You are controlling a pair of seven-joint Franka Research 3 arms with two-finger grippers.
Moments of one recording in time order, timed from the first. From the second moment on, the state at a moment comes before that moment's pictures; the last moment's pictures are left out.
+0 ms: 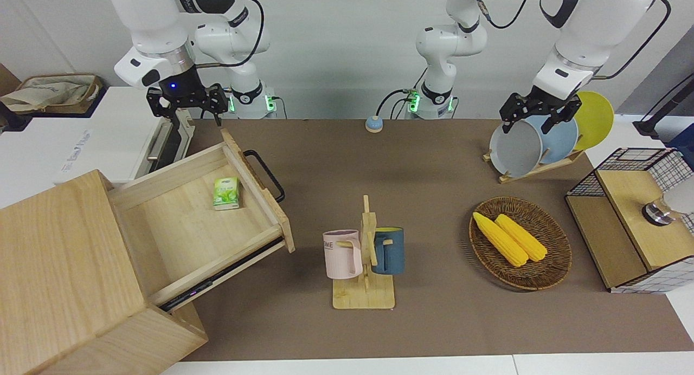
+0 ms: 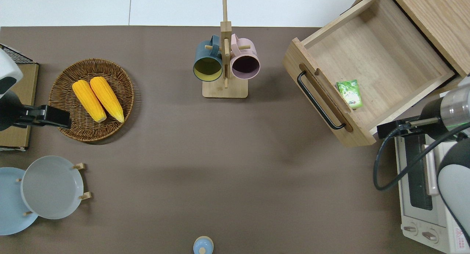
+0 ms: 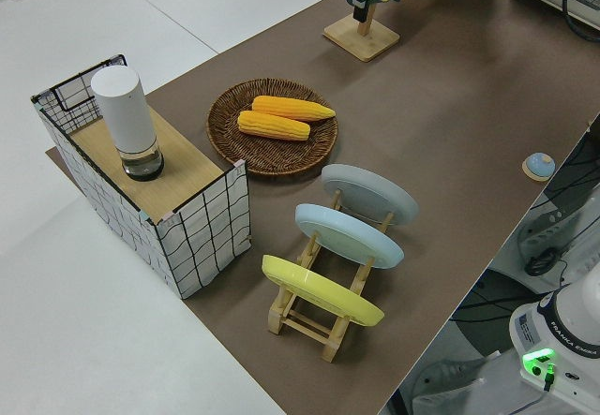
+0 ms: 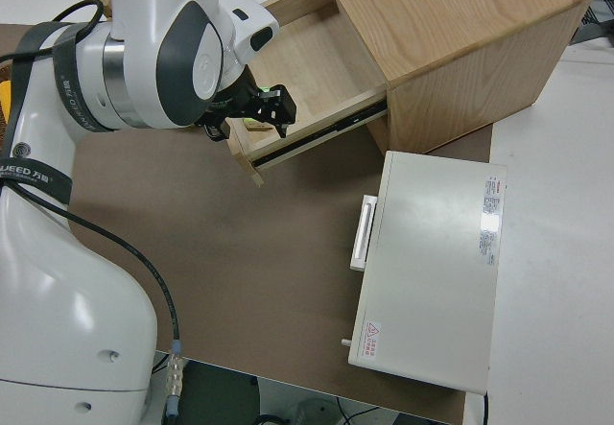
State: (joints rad) left arm 0.04 0.05 -0.07 -1.50 0.00 1.52 0.04; right arm 0.07 -0.04 0.00 -1.63 -0.03 1.57 -0.03
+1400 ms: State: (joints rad) left arm 0.04 0.05 -0.07 -1.50 0.00 1.52 0.04; right arm 0.16 0.01 0.02 -1.47 -0.03 1.49 0.17
